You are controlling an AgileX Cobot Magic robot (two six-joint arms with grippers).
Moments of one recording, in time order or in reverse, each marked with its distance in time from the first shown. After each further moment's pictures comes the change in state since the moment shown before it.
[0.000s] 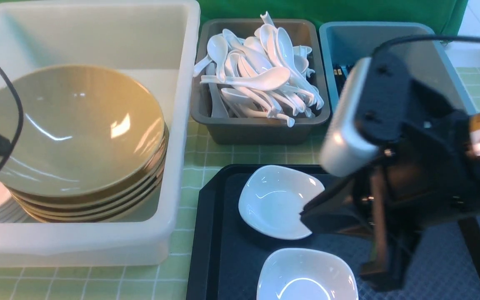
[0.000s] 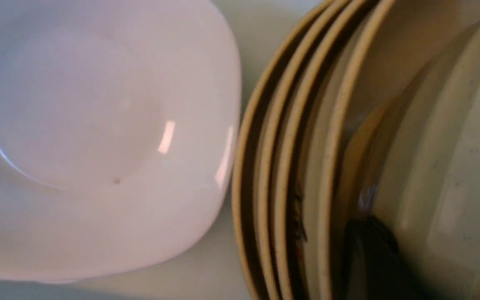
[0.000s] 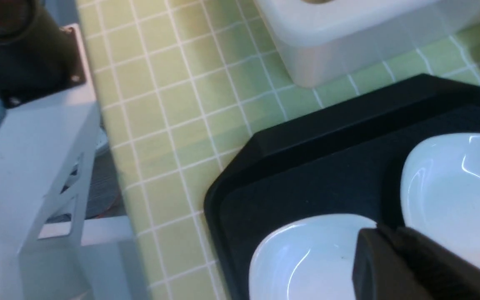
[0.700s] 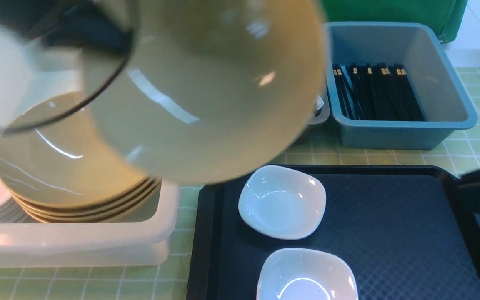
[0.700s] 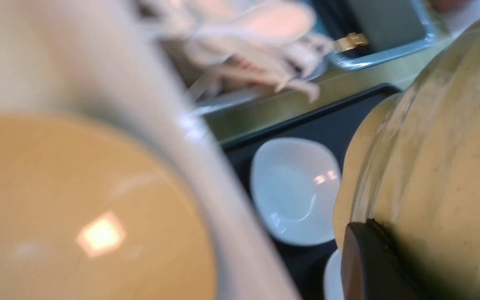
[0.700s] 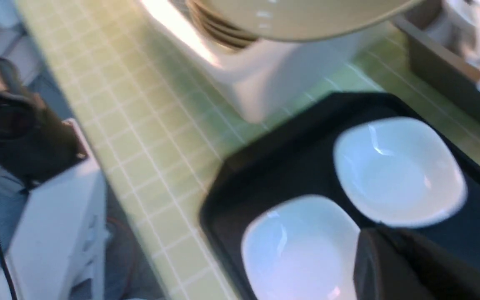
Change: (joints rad) right arm -0.518 -0.364 0.079 0.338 0.300 -0.218; left arm -0.358 -0.142 -0.266 -0.138 0.184 0.227
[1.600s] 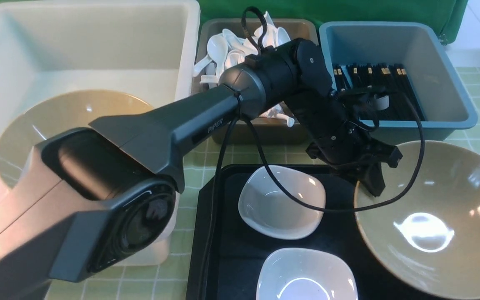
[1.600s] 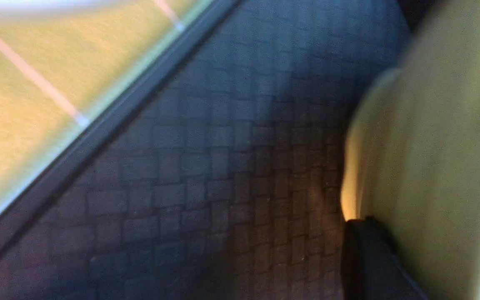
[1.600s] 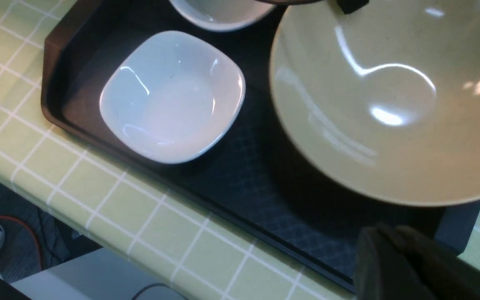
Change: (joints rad) right arm 0.000 -0.452 0.242 -0.541 0.114 0.569; left arm -0.823 1.065 -0.772 0.062 -0.092 -0.213
